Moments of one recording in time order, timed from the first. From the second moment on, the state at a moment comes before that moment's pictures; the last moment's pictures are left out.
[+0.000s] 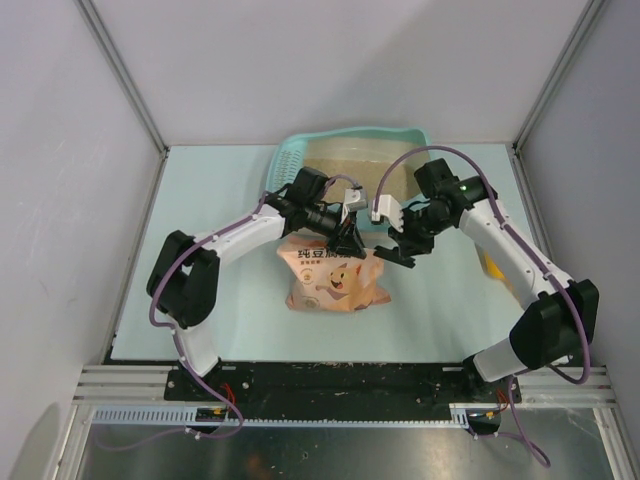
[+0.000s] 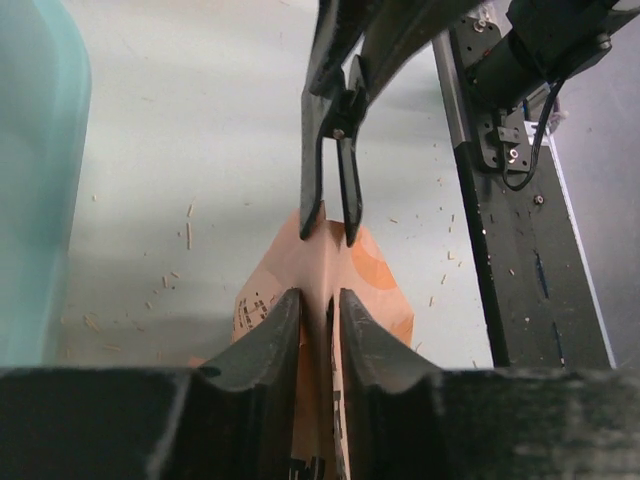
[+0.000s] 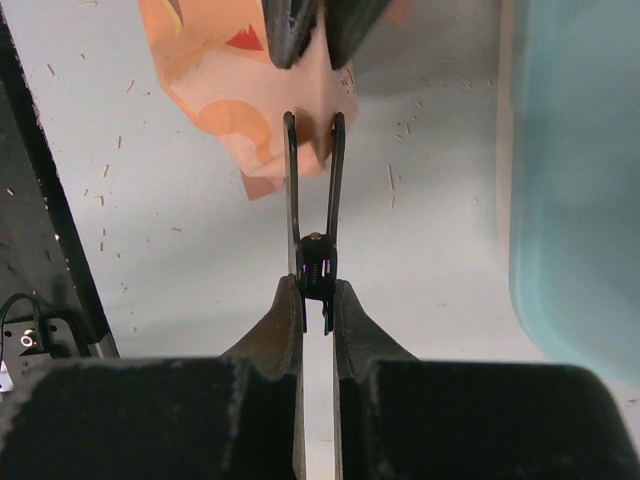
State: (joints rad) left arm -0.62 1.81 1.36 -0.33 1.04 0.37; right arm 0.39 1.48 1.42 -1.14 -0.48 -0.98
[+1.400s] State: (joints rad) left arm -0.42 1.47 1.03 -0.44 1.00 0.49; right arm 0.69 1.69 1.70 -1.30 -0.25 -0.93
